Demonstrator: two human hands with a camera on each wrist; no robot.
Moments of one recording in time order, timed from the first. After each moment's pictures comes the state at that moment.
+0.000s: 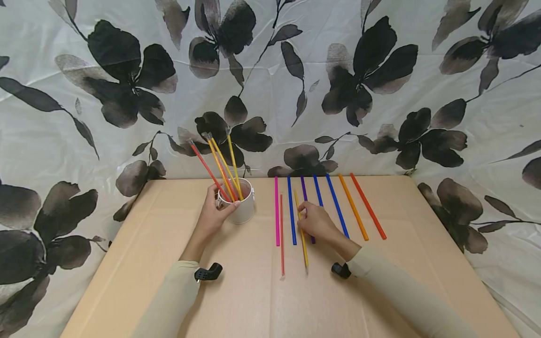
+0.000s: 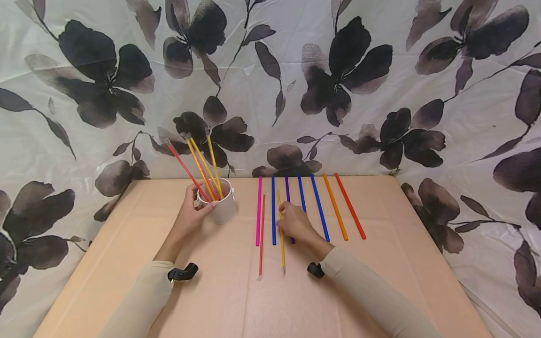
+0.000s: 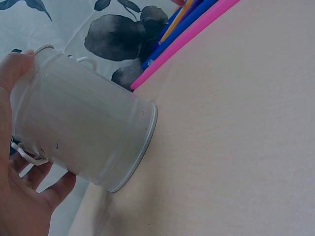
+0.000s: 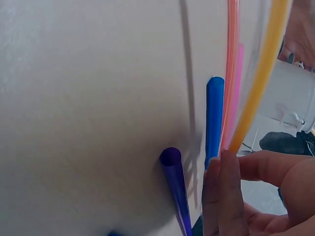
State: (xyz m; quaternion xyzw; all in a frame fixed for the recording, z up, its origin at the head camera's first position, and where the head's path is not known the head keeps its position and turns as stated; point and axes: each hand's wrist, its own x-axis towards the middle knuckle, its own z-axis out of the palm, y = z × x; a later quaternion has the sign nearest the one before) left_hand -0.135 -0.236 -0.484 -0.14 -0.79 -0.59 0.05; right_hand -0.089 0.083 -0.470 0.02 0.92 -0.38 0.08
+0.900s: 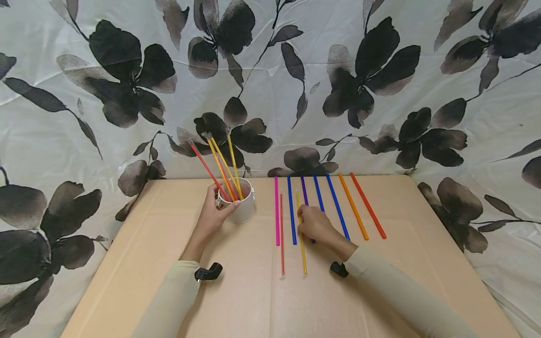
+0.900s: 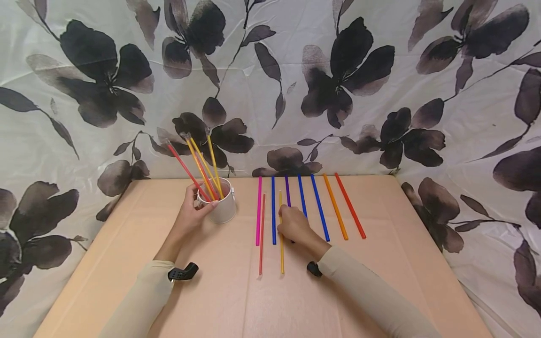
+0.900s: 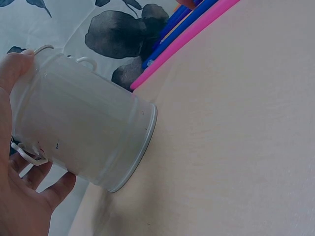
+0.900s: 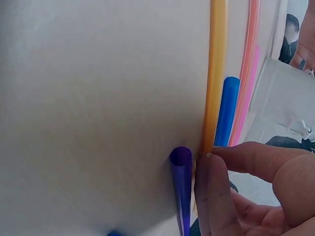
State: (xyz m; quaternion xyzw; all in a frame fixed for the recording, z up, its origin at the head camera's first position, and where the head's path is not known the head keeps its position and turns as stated) left_hand -0.142 -0.228 -0.488 -0.13 -0.79 -0.59 0.06; right_hand -0.103 0.085 -0.478 -0.02 0.96 -0.29 0.07
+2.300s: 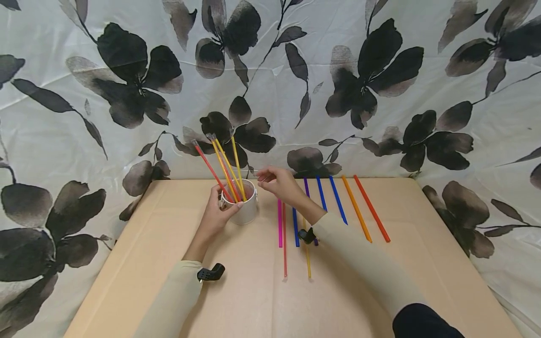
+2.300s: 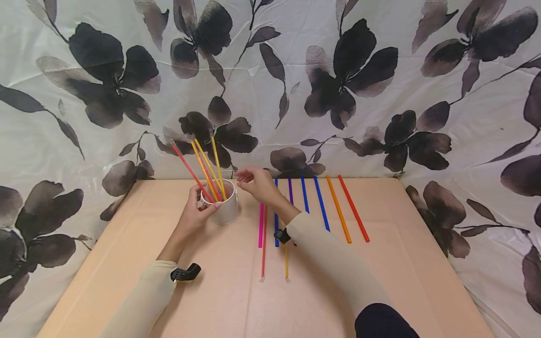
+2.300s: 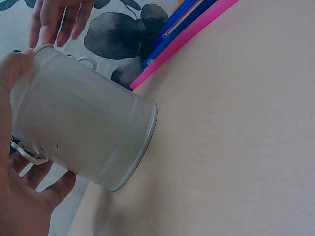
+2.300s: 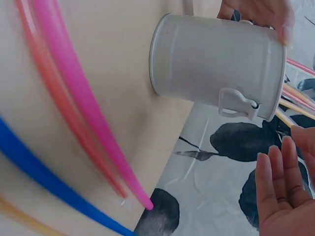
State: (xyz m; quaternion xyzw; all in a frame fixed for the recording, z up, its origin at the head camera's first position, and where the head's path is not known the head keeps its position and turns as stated) left_hand -0.138 -0.230 -0.488 -0.13 -0.78 -0.60 0.05; right_hand -0.174 0.017 -0.418 -0.22 0.85 -0.48 -0.04
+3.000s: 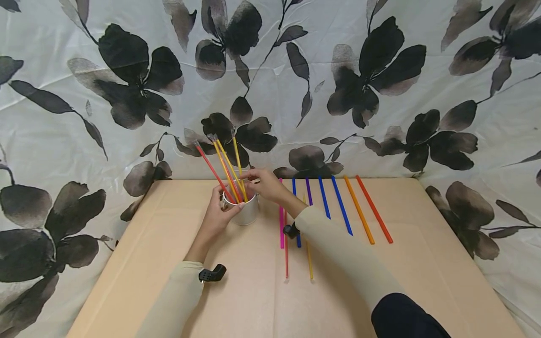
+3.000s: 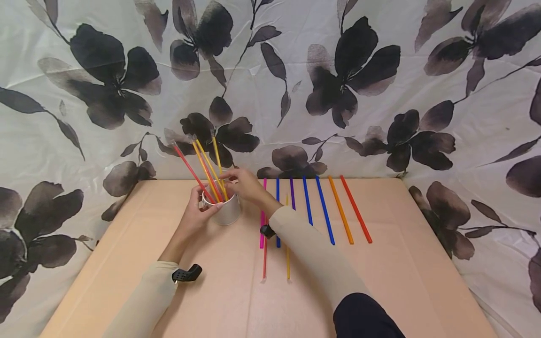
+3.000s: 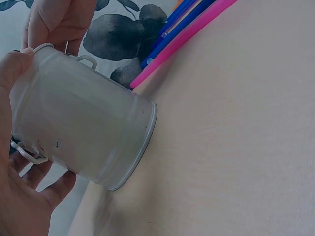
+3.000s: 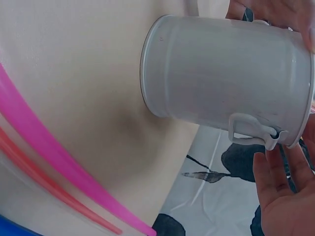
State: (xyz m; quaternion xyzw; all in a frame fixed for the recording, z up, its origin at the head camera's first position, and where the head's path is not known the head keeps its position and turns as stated) left_hand -0.137 -0.232 -0.489 -0.14 -0.79 -0.60 0.05; right_hand -0.194 -0.025 -0.425 -0.25 0.85 -0.47 0.03
